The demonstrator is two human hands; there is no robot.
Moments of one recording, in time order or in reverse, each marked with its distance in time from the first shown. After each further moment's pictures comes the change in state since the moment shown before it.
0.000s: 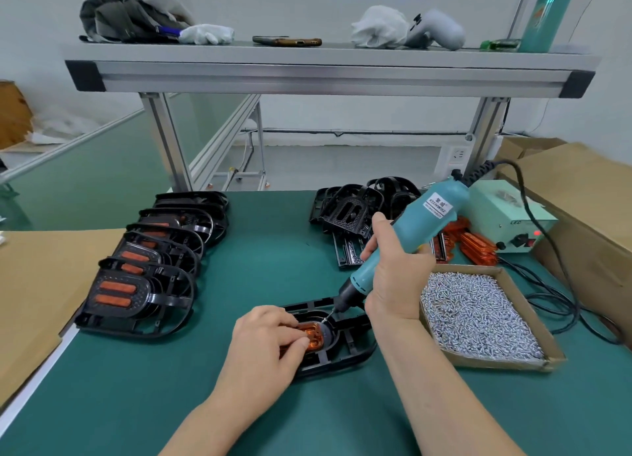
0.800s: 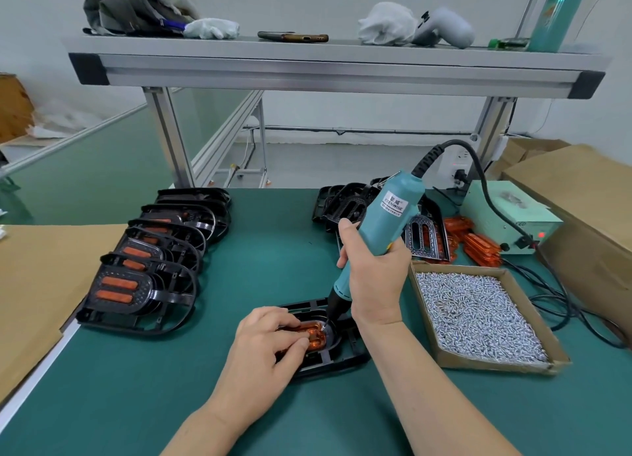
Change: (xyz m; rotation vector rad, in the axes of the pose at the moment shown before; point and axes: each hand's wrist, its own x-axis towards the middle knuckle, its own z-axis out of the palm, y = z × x) left_hand -0.010 -0.019 0.015 -0.125 0.101 0.054; right_hand -0.015 0.015 0.011 -0.175 -0.193 -0.100
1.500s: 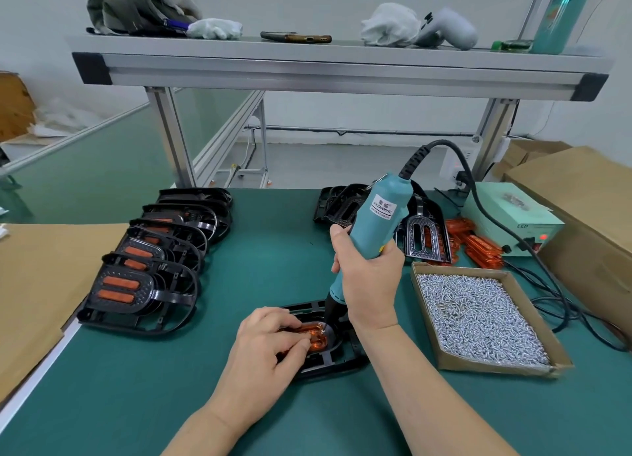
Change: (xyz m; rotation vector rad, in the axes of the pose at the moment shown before) left_hand 0.000 -0.003 0.001 0.000 0.007 0.015; right_hand -0.006 0.002 0.004 -0.047 -0.053 -0.014
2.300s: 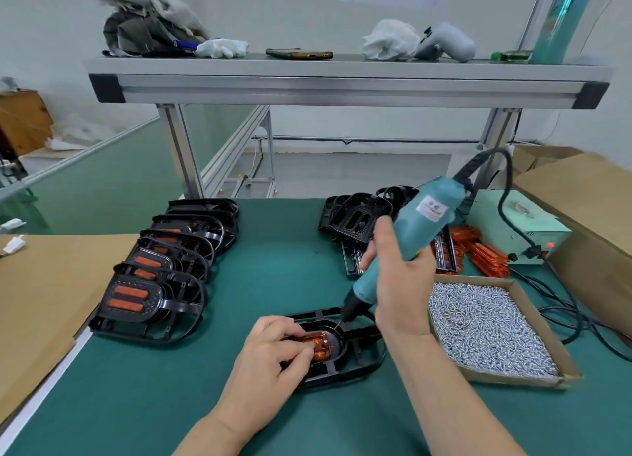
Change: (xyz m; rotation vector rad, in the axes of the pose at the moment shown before) left_hand 0.000 0.003 -0.003 -0.008 -0.048 -0.048; right_hand 0.014 -0.015 -0.021 0.117 0.028 0.016
